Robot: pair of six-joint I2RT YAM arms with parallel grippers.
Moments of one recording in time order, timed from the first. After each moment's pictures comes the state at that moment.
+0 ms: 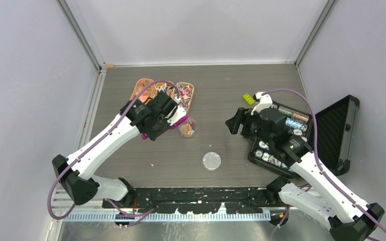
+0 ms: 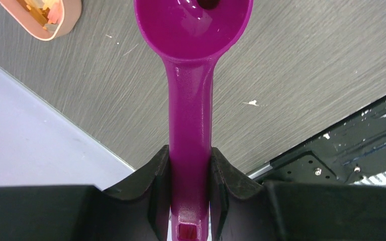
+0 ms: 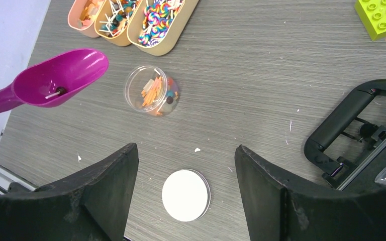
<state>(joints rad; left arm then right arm) -0.76 1.31 1.39 -1.27 -0.26 0.24 0.58 0.81 0.82 -0.43 0.08 0.47</state>
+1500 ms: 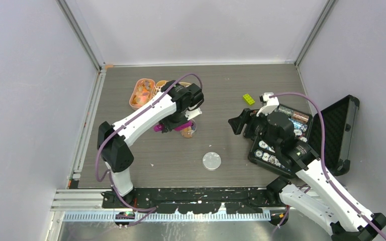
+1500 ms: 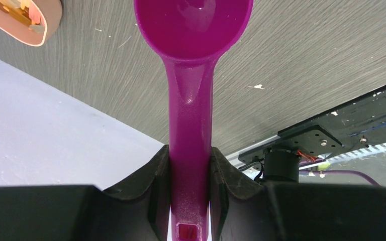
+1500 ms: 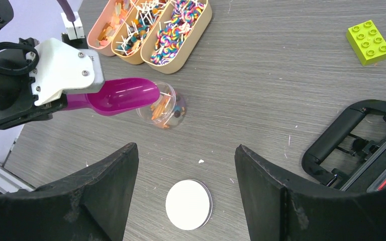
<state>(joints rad) -0.80 1.80 1.78 -1.55 -0.30 0.24 0.58 0.71 0.80 -0.40 0.09 0.45</state>
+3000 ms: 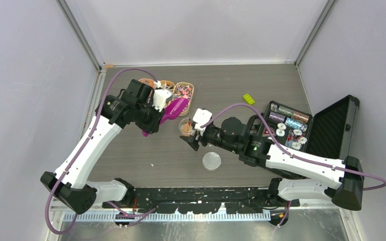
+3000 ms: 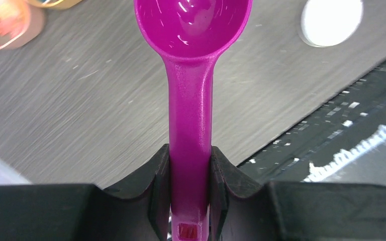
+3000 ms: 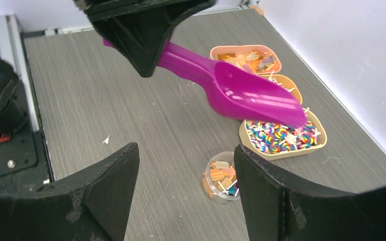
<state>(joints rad) -0.53 1.24 1.46 -1.22 0.16 0.16 1.10 1.12 0.90 0.09 0.02 -0.23</state>
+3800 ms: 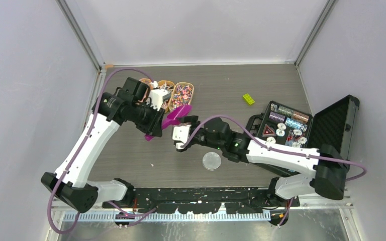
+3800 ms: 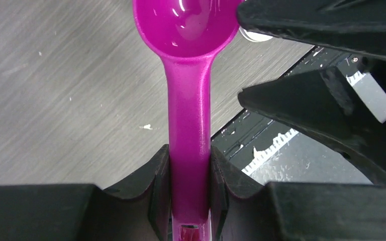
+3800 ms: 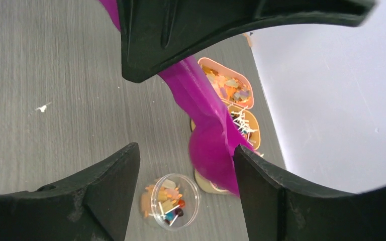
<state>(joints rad) -0.48 1.28 1.52 -1.30 0.33 0.08 1.10 1.29 0.93 0.19 -0.05 -0.65</state>
